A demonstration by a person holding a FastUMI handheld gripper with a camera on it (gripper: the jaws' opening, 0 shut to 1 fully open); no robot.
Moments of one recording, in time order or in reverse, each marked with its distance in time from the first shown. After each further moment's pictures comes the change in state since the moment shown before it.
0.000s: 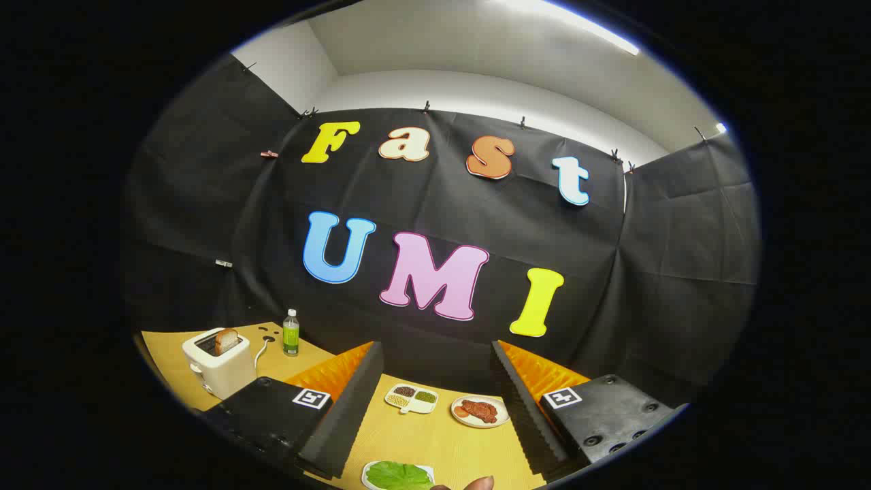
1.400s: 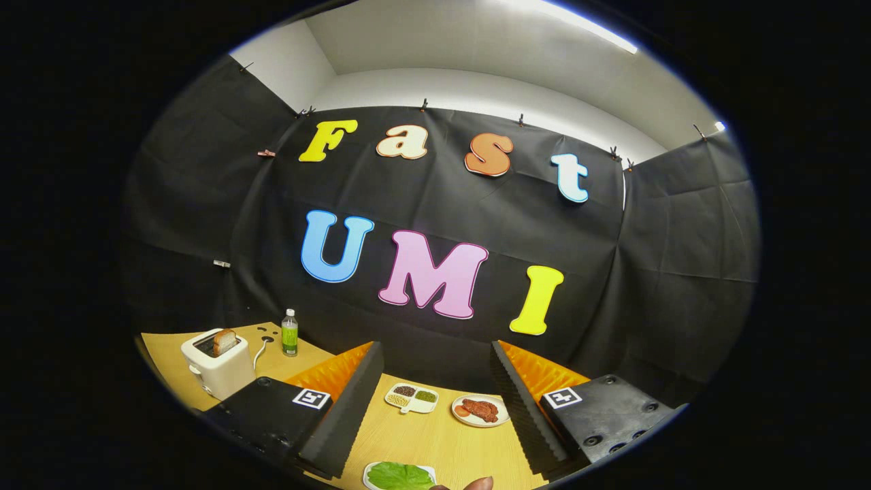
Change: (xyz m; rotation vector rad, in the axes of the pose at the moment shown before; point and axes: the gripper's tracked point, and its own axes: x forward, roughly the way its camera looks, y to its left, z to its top) arm 0.004 0.000 0.000 0.006 0.009 -0.008
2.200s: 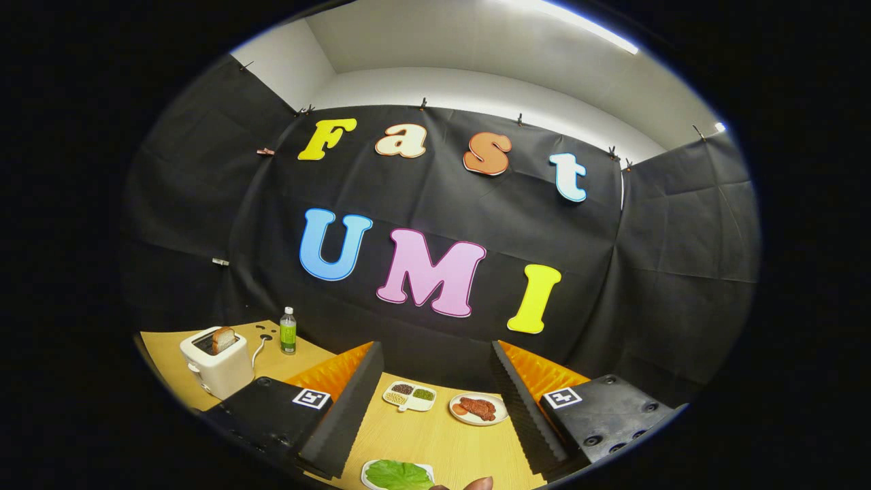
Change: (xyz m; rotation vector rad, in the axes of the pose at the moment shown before) arm -0.004 -0.002 -0.002 -0.003 0.007 -0.006
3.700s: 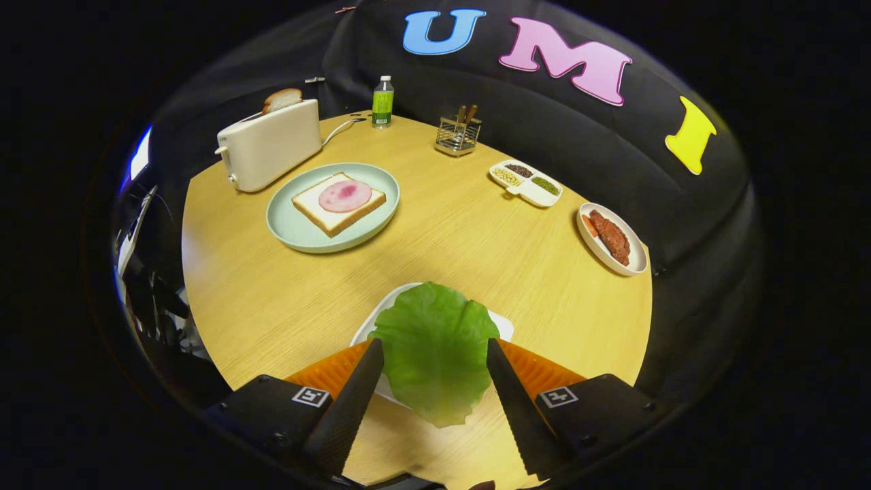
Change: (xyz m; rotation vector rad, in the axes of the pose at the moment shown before) arm -0.044 0.061 -0.379 -0.155 0.890 0.563
